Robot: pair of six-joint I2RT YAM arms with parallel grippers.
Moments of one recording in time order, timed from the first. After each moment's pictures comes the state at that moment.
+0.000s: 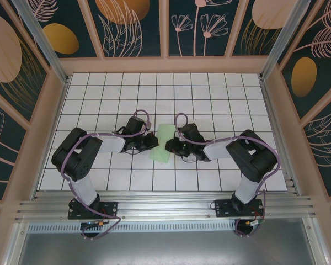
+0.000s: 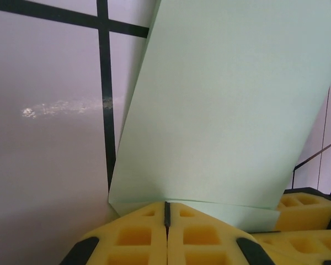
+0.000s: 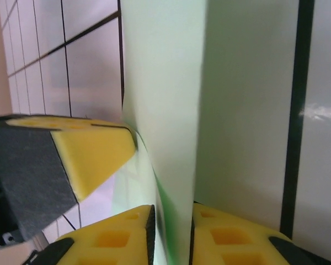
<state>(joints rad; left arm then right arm) -0.54 1.78 0.78 0.12 0.45 -0.79 0.70 1.73 0.66 0.34 -0.38 0.96</state>
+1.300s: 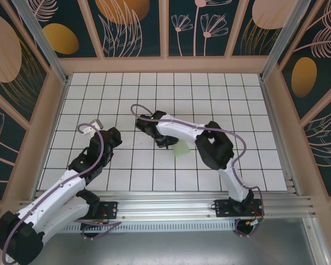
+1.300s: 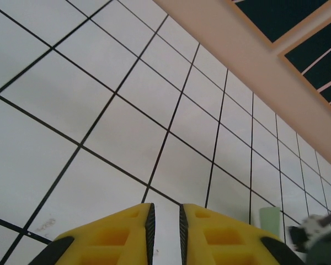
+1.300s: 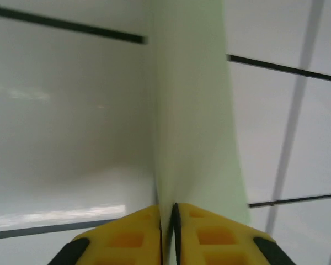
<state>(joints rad) -0.54 0.81 0.50 -0.18 -0.41 -0.95 0.96 2.22 1.80 -1.22 0.40 0.77</state>
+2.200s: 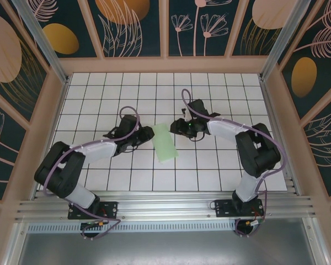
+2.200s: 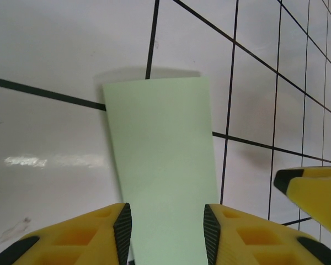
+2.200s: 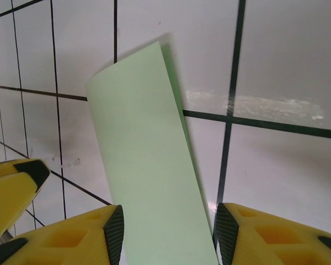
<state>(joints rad) -0.54 1.57 0.73 0.10 0.19 -0.93 0.51 1.77 1.06 -0.27 -0.45 0.62</state>
